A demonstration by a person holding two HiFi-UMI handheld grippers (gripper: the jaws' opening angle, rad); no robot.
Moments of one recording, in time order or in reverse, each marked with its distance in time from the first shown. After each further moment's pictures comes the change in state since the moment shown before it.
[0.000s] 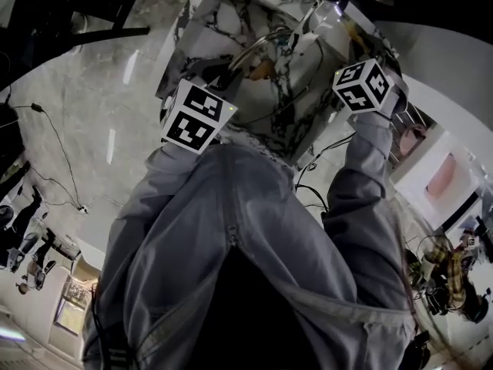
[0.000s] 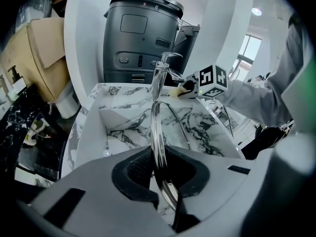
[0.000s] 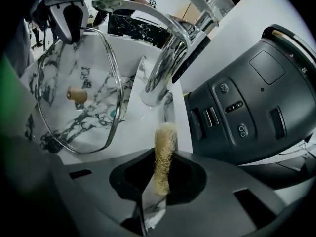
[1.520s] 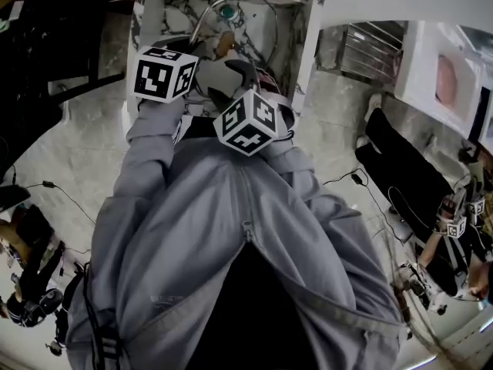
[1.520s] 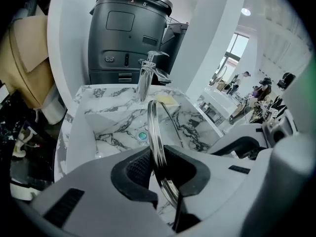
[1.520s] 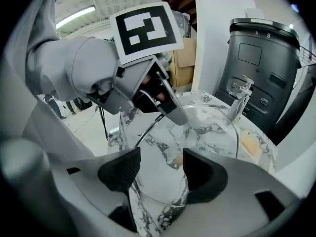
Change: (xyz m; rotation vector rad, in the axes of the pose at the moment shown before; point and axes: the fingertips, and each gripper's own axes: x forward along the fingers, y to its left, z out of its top) left arm -0.012 -0.033 0.006 0.072 0.045 -0.125; right arm -0.170 0.234 0.130 0.530 -0.319 0.307
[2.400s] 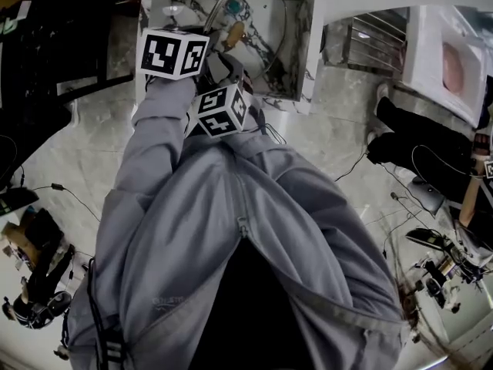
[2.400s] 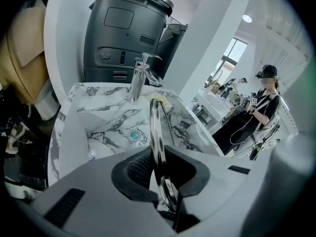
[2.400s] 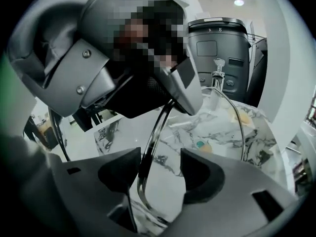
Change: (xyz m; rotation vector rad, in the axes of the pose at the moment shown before) left arm -0.006 -0.025 -0.002 -0.029 0.024 -0.084; right arm 0.048 0.016 0.007 0.399 -0.161 -0.271
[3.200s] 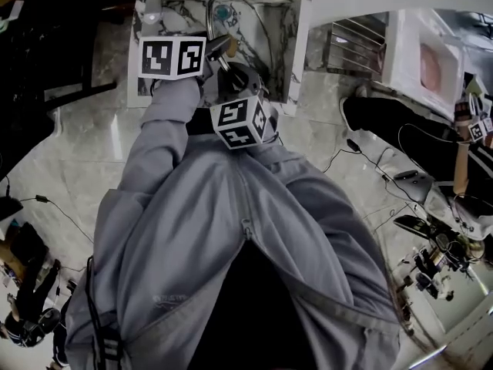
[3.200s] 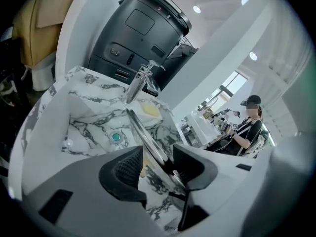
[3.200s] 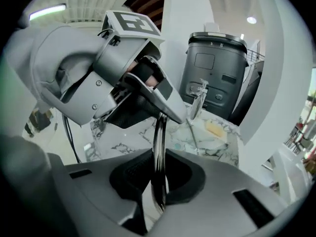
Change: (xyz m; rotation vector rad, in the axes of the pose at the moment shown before) left arm -0.005 -0.022 0.013 -0.237 -0.154 -0.178; right arm -0.056 -0.038 0.008 -0.143 0.013 -0.122
